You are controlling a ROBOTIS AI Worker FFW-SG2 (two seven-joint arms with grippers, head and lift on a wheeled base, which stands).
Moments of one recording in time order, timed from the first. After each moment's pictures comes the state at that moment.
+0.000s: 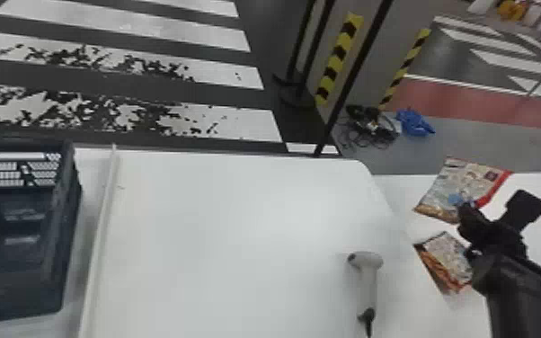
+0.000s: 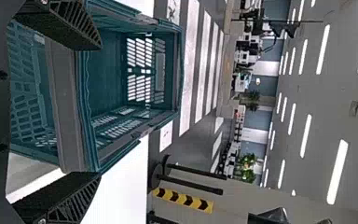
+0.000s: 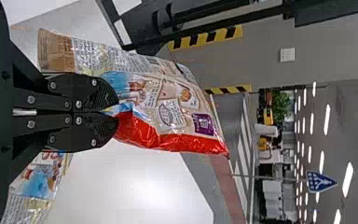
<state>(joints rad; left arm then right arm) 0.71 0.20 0.21 -2.20 0.34 0.21 -0.25 -0.28 -0.40 -0.69 -0.96 -0.18 0.20 0.06</state>
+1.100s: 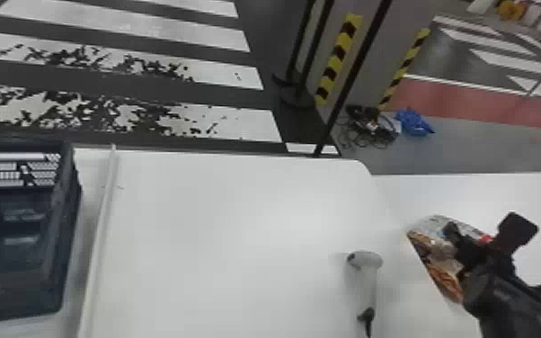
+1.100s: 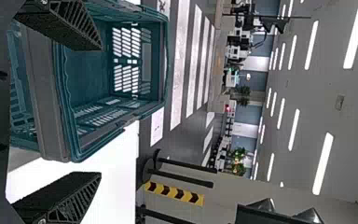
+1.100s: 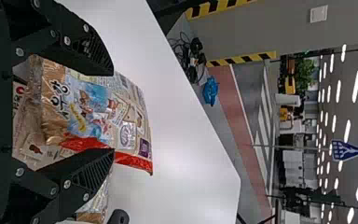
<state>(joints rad) 0.71 0.20 0.19 -2.23 0.34 0.19 -0.25 -0.15 -0.35 -0.66 -1.07 -0.26 0.23 -0.07</state>
